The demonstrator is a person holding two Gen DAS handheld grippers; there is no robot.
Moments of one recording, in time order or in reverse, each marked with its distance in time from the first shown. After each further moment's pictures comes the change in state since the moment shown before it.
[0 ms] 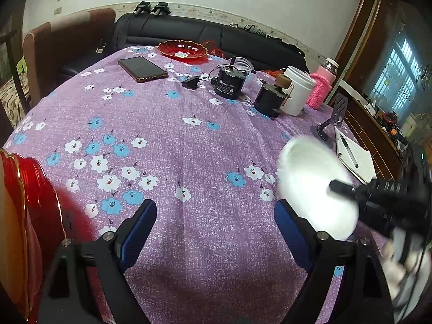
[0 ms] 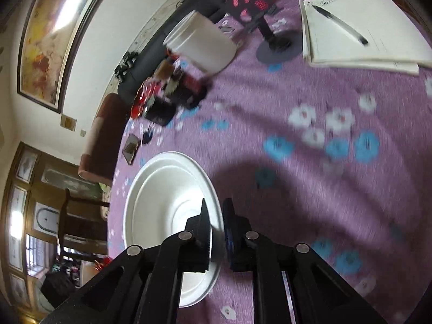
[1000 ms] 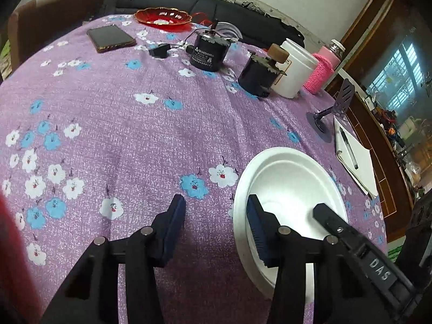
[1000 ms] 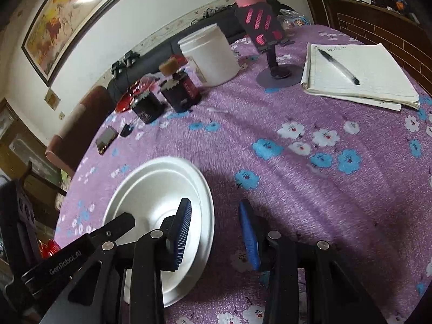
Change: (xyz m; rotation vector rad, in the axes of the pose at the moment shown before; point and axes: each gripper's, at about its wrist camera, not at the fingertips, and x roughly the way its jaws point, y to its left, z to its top) left arm 0.074 -0.033 0.017 -0.045 0.139 -0.069; right arm 0.008 0.013 -0.017 -0.233 -0.121 -0.174
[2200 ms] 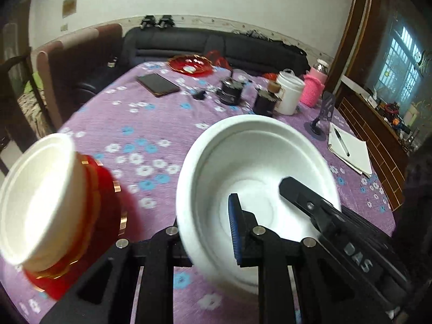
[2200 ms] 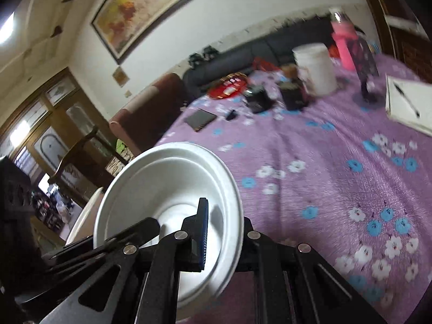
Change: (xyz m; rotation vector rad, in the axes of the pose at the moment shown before) left arm -0.158 0.011 -0.058 0.088 -0.177 0.167; right arm -0.080 0.112 -0.062 -0.238 -0.071 0.315
